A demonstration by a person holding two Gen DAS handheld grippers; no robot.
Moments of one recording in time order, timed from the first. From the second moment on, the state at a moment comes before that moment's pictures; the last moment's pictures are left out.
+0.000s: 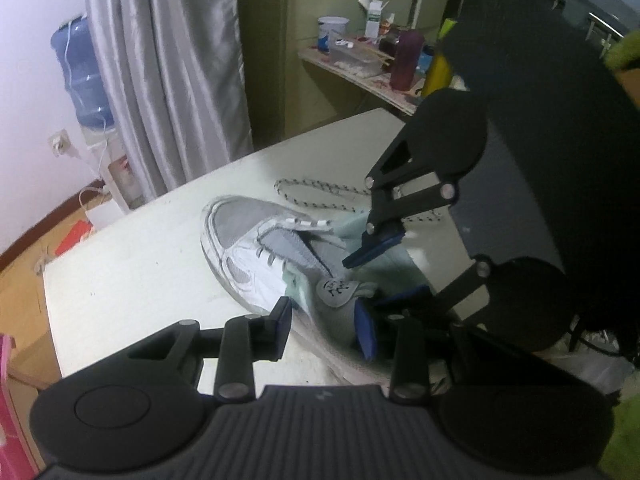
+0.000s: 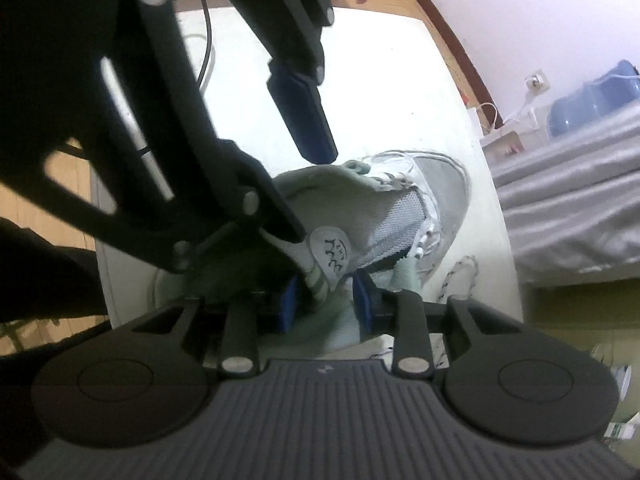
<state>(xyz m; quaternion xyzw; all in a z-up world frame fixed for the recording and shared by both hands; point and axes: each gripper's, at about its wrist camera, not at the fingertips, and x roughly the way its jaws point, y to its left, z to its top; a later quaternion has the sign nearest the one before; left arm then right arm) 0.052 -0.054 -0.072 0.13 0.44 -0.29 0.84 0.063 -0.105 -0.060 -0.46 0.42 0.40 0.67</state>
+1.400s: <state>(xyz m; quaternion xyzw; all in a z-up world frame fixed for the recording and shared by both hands) 0.049 -0.079 -0.080 0.24 0.36 -0.36 0.83 0.063 -0.127 -0.039 -0.54 0.31 0.47 0.63</state>
